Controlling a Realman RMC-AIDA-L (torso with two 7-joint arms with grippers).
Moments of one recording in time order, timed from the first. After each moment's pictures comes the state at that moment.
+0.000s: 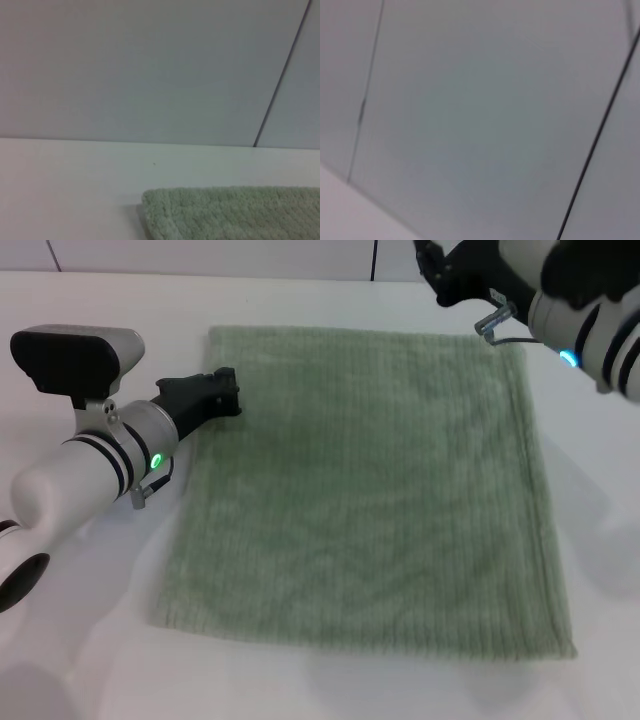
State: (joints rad) left arm -0.60 -2.06 -1.09 -0.39 2.88 0.42 -0.59; right arm 0.29 2.09 -1.87 -1.39 0.52 0.18 -0.49
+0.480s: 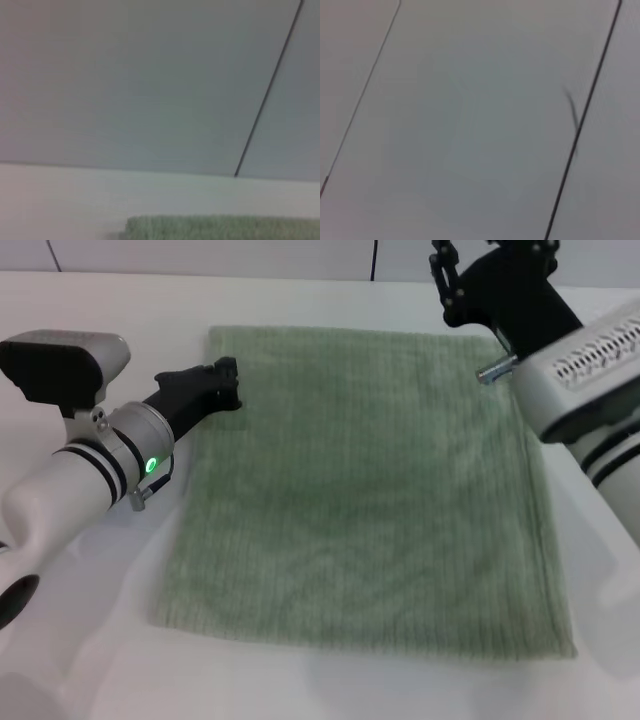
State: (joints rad) left arm -0.55 -2.06 -1.09 -0.39 2.88 0.57 -0.59; right arm 0.29 2.09 -2.12 -0.96 0.52 -0.66 -0.45
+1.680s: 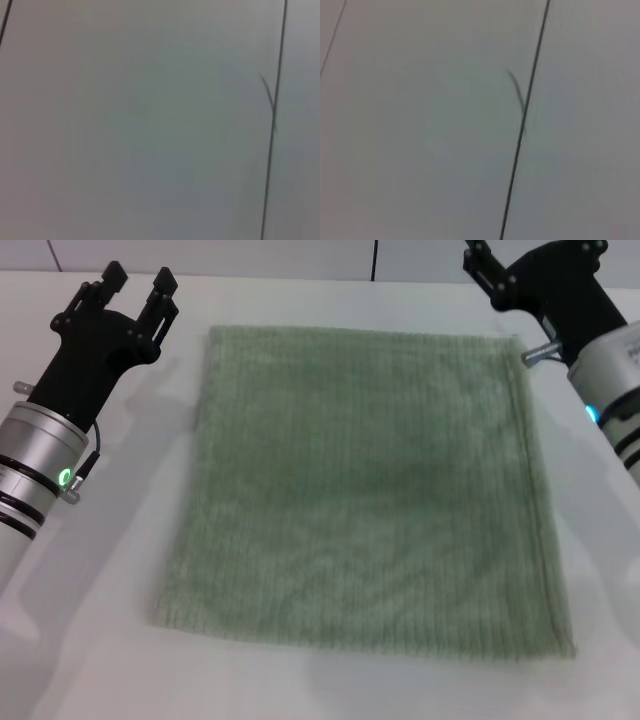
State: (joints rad) left arm -0.39 -2.07 -1.22 -0.33 2.87 1.17 -0.40; right arm 0.51 2.08 -2.07 -0.51 0.52 -0.93 -0.13
